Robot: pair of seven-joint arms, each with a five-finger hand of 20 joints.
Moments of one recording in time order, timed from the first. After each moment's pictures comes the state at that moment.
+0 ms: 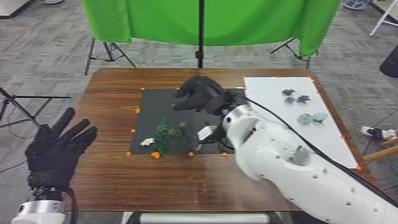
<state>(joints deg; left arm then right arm) 136.9 -60.2 -100.7 -125.0 31.9 8.6 22.7 -64.9 -53.7 41.4 -115.0 -103.1 3.4 27.2</state>
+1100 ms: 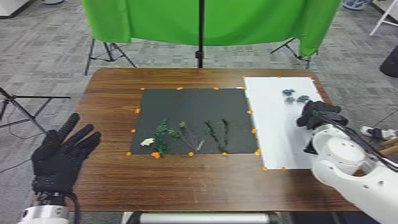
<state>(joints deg) 138.5 -58.4 -99.1 -125.1 30.7 9.5 24.2 -71.8 -30.4 42.6 -100.2 -120.4 5.5 49.3</state>
